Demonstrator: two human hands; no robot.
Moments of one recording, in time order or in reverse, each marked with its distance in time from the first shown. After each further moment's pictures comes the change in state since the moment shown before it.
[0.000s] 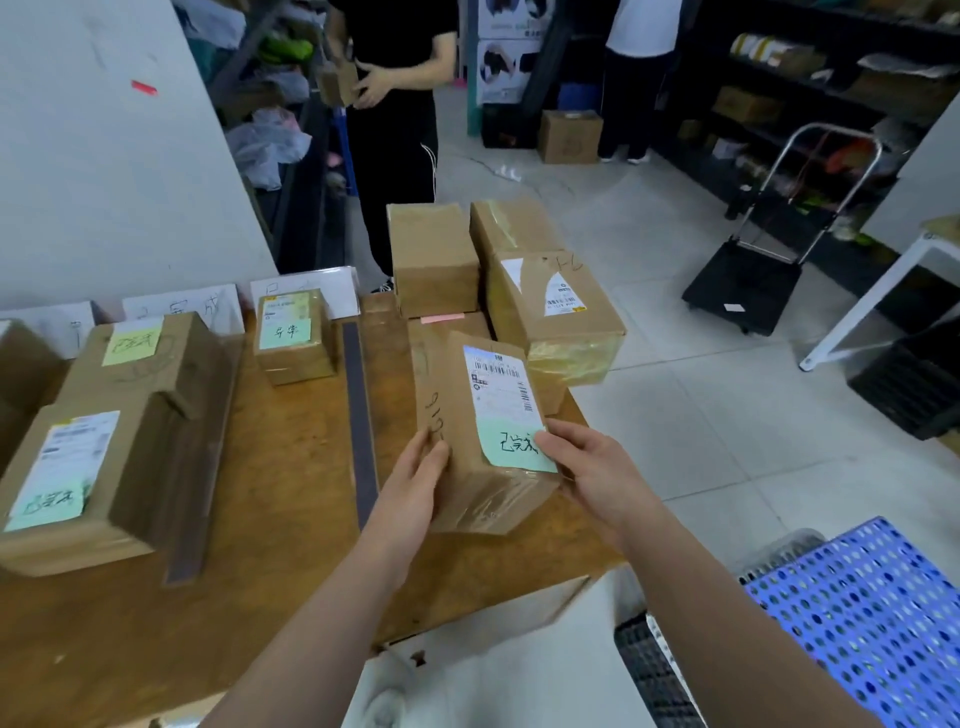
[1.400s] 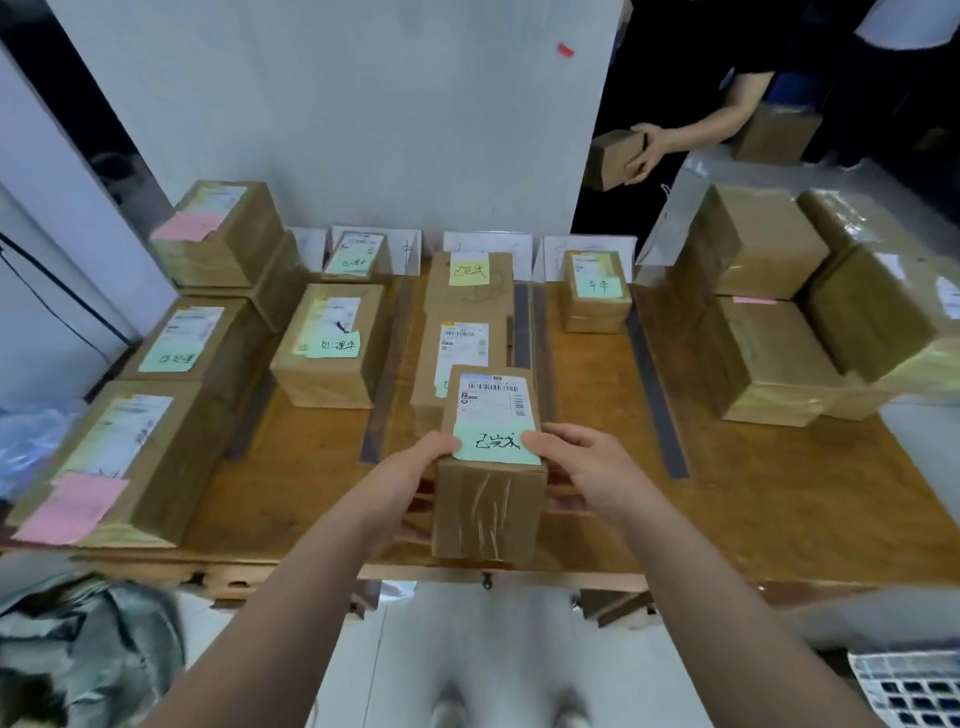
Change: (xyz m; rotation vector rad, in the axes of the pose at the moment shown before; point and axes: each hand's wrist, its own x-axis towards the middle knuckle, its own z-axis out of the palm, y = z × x) left_hand -0.111 -0.075 -0.406 -0.102 0.059 -0.245; right_hand -0.086 0.070 0.396 -0.339 -0.298 0.145
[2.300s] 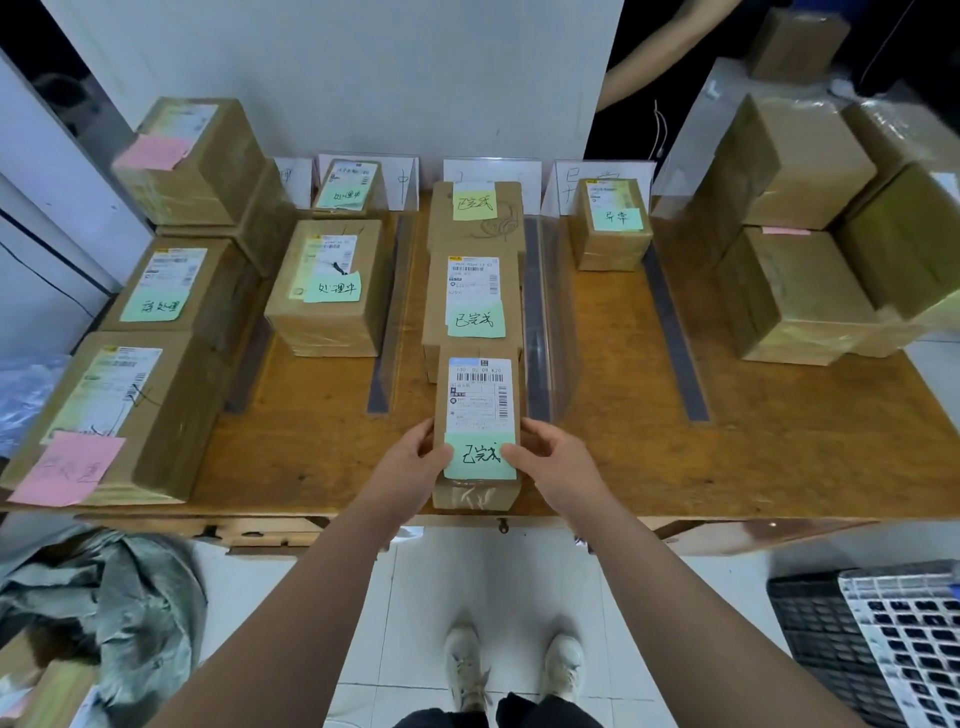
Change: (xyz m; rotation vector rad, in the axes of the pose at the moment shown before) left_hand 0.042 -0.062 -0.013 0.233 0.142 0.107; right_hand 0.042 0.082 0.053 -0.144 0.098 0.047
